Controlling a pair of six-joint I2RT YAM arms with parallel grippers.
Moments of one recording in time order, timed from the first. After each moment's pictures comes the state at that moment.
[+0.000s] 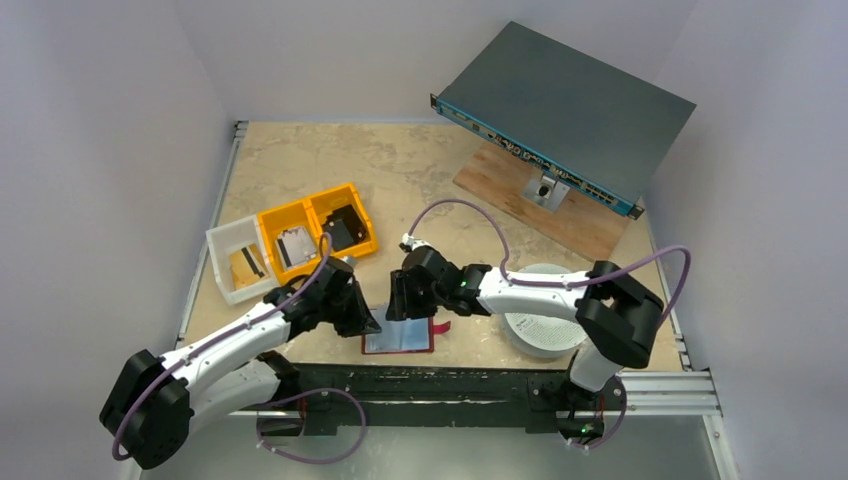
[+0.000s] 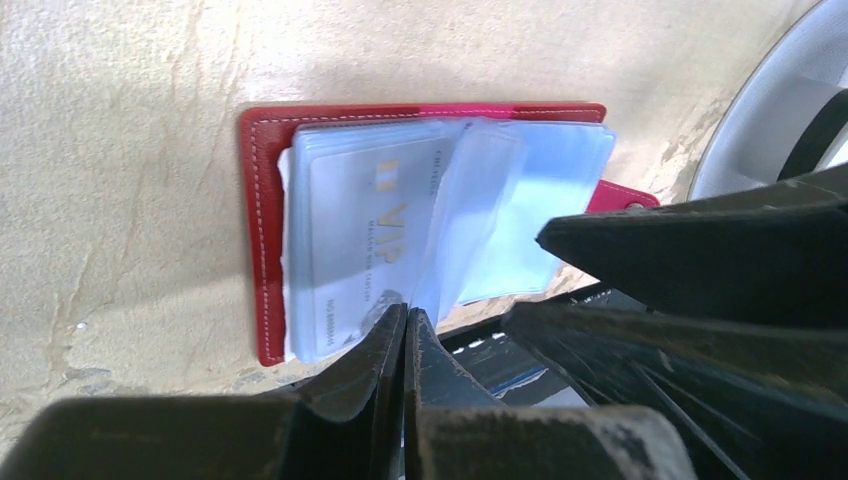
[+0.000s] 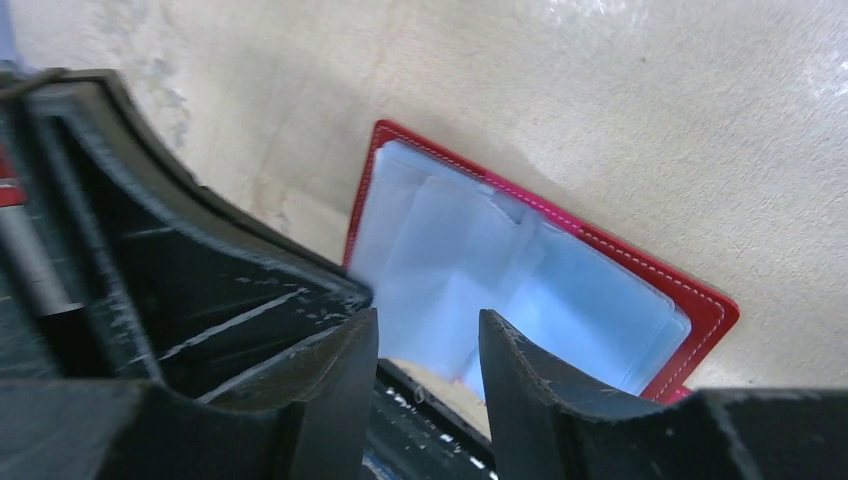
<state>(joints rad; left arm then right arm) -0.64 0.98 0.44 -0.46 0.23 -0.99 1.08 1.65 0.95 -0.15 -0.06 0.87</state>
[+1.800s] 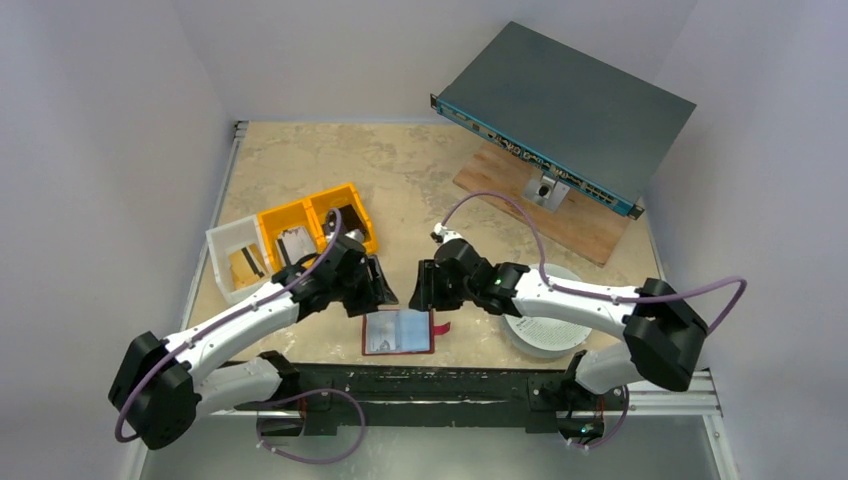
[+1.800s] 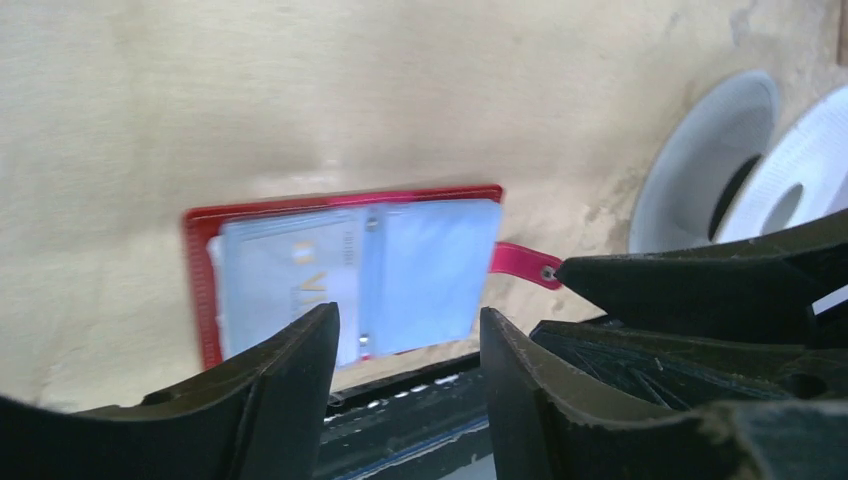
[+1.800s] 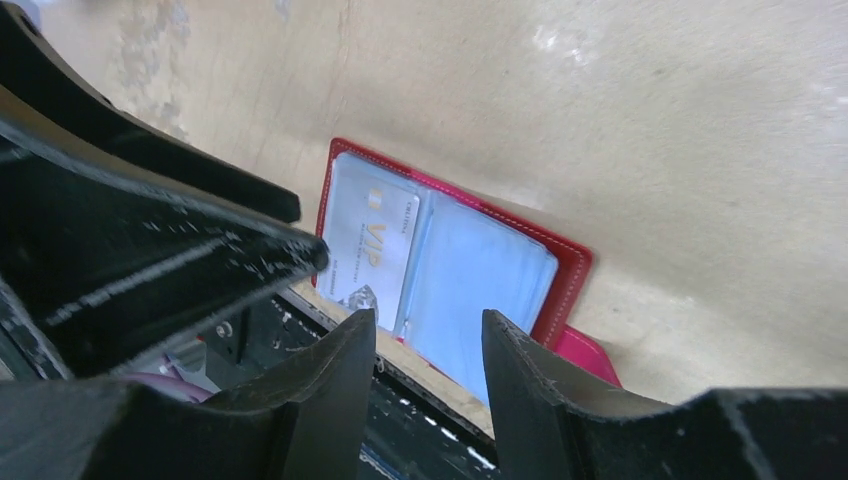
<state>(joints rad) -0.70 1.11 0.67 -0.50 0.10 -0.99 0.98 1.39 0.83 -0.22 -0.02 0.85</state>
